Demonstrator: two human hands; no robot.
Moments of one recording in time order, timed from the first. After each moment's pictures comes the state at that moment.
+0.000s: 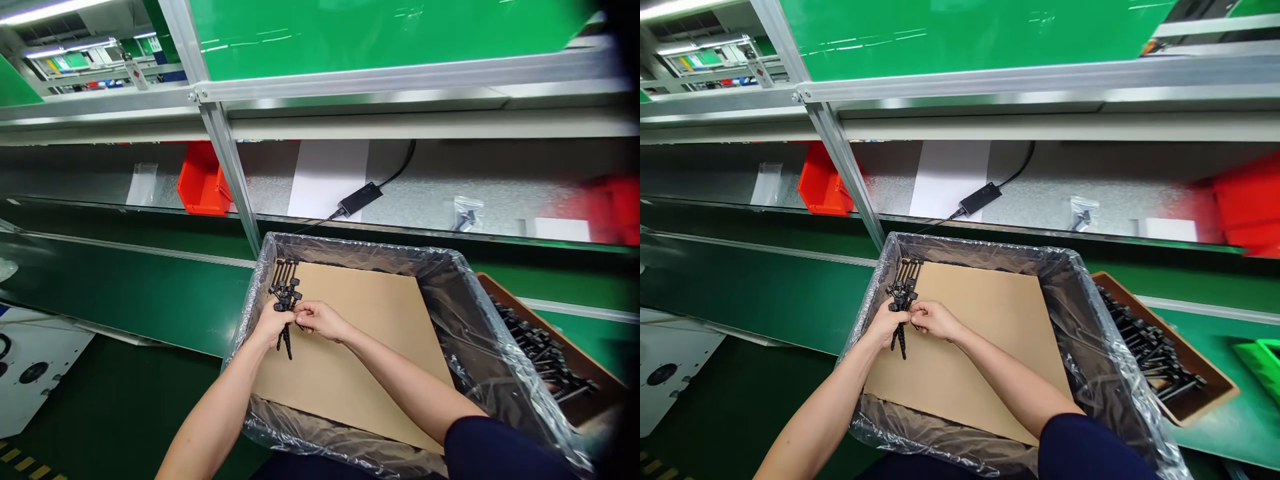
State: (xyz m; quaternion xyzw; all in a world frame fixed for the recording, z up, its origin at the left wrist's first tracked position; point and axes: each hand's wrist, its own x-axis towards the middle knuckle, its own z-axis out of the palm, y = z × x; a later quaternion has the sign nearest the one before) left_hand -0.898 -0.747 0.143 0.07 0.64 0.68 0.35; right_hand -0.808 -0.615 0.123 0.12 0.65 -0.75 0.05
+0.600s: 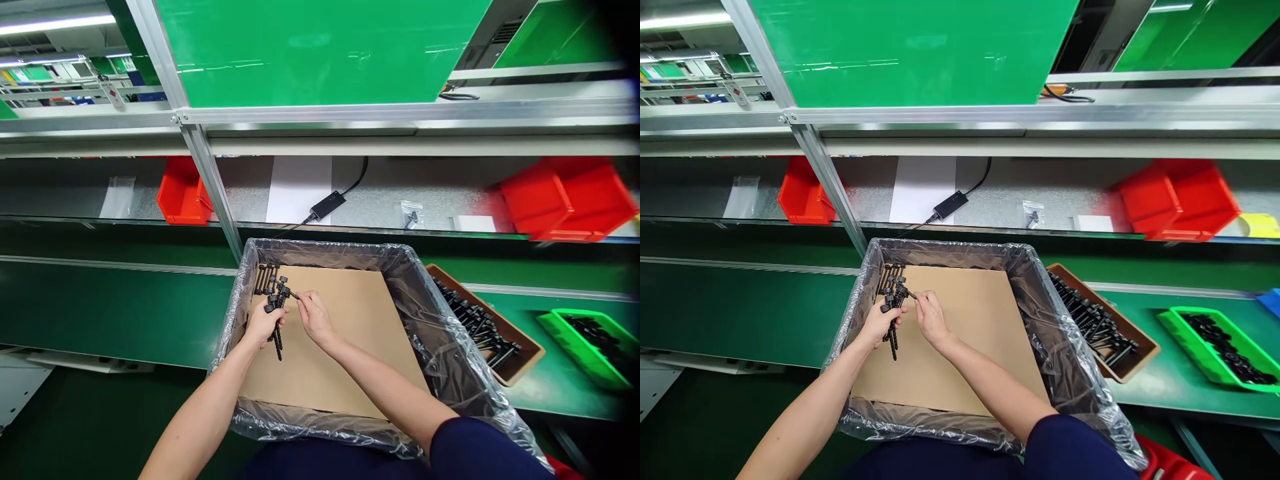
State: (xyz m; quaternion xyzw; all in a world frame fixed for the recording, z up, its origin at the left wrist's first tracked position) left_hand -0.884 -0.740 0.139 0.11 0.65 0.64 0.38; right_hand -0.785 -0.615 0.101 0.17 0.85 -0.37 -0.33
